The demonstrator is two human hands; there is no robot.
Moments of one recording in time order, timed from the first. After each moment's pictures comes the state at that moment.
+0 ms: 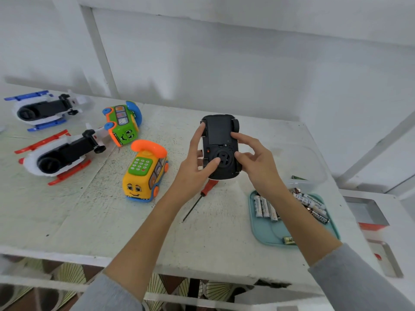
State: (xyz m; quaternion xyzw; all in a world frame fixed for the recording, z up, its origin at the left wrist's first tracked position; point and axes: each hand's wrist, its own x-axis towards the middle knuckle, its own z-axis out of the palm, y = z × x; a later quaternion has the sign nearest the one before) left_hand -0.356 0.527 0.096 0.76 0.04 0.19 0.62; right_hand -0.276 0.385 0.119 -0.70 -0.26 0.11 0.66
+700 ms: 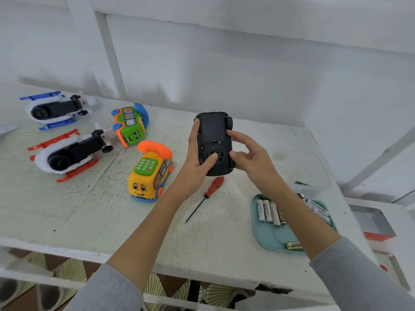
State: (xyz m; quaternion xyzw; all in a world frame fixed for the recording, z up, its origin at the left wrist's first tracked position) left_hand -0.352 0.535 0.099 0.70 0.00 0.22 0.67; right_hand -0.270 0.394 0.127 -0.69 -0.33 0.16 0.62
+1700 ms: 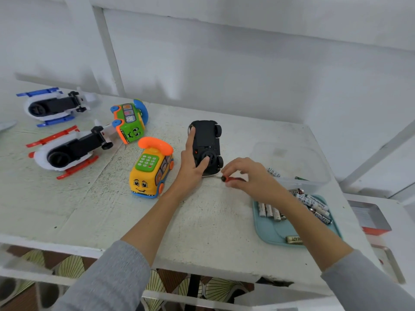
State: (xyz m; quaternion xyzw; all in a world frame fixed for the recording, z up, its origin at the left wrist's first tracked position) left_hand -0.331 0.554 0.045 0.77 0.07 0.26 0.59; right_hand -0.284 0.378 0.113 -0.83 -0.42 0.13 0.35
